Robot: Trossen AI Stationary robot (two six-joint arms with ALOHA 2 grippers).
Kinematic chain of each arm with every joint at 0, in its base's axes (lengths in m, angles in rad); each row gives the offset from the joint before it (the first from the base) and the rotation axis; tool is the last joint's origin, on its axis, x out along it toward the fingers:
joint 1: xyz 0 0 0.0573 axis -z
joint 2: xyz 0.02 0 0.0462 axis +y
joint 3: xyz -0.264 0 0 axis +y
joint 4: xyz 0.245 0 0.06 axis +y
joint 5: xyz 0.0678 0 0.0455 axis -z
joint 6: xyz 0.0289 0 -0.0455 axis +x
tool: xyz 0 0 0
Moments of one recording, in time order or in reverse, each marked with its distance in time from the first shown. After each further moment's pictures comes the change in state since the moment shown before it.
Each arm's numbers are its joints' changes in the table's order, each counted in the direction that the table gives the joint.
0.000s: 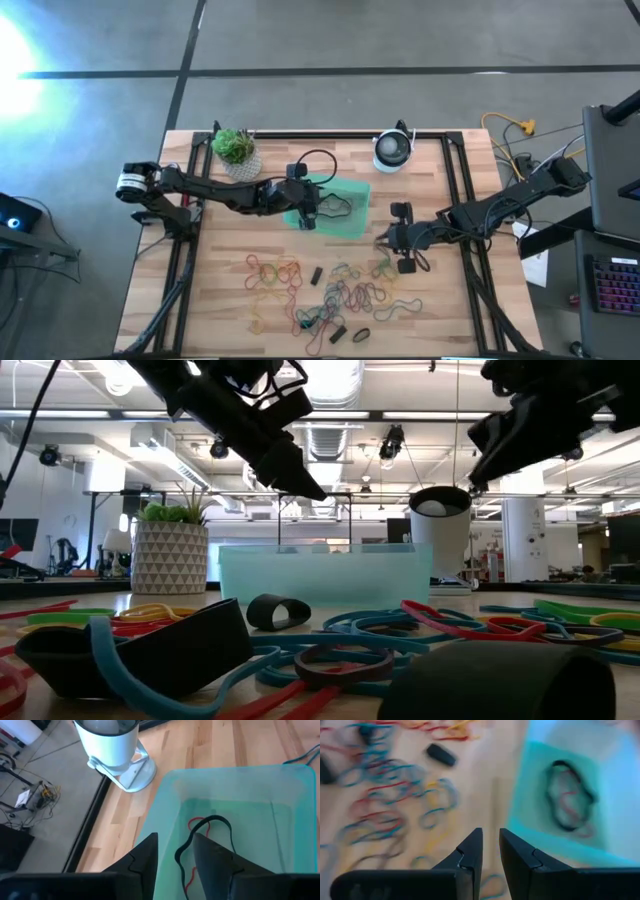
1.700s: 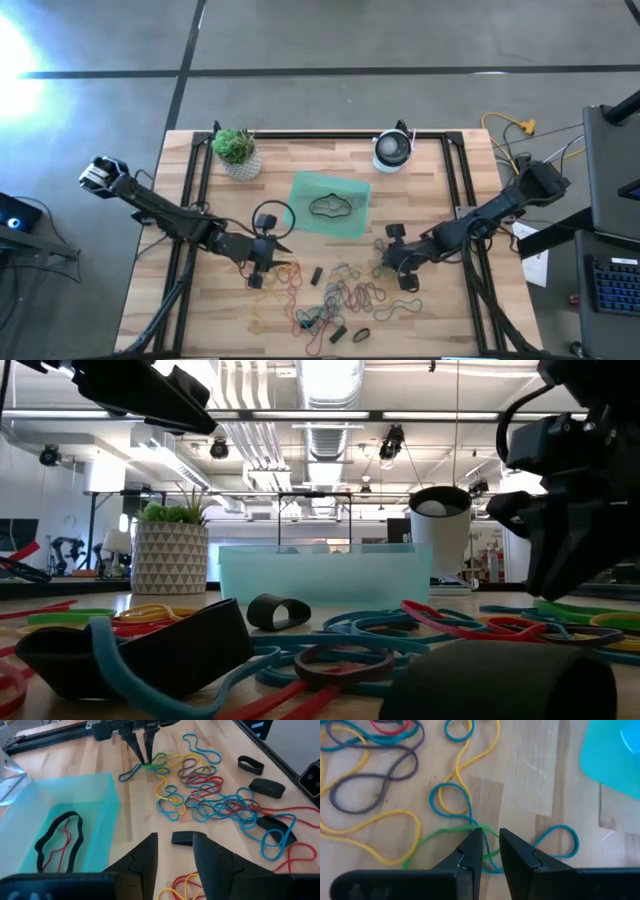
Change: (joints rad) left arm 0.476 -0.368 0.241 0.138 0.079 -0.315; right arm -0.092 0.285 0.090 -0.103 -0.040 0.060
